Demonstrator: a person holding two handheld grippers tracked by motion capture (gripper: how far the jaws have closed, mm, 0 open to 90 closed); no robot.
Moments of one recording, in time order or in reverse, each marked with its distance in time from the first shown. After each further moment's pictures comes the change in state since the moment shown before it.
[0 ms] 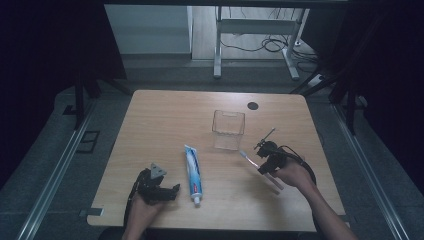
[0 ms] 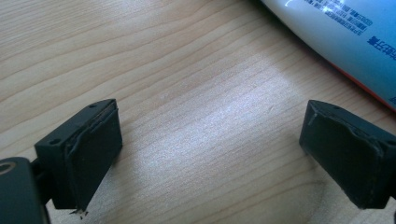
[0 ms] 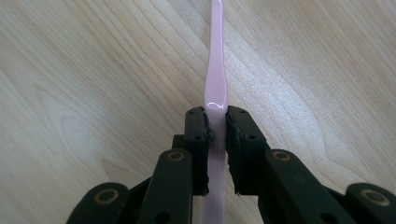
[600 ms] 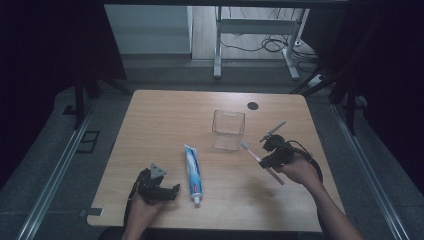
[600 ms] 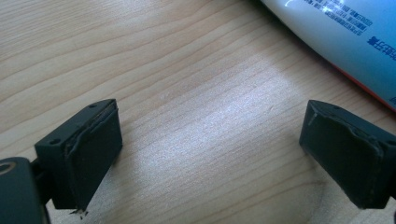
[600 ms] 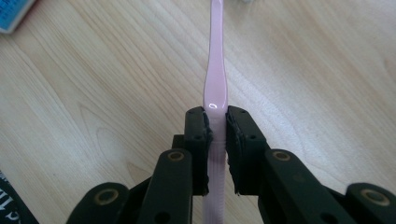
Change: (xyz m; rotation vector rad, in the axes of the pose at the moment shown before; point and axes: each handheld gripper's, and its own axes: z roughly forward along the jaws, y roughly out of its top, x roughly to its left) left arm 0.000 0.000 0.000 0.000 0.000 0.002; right arm 0.000 -0.001 -0.038 -0.121 0.019 0.008
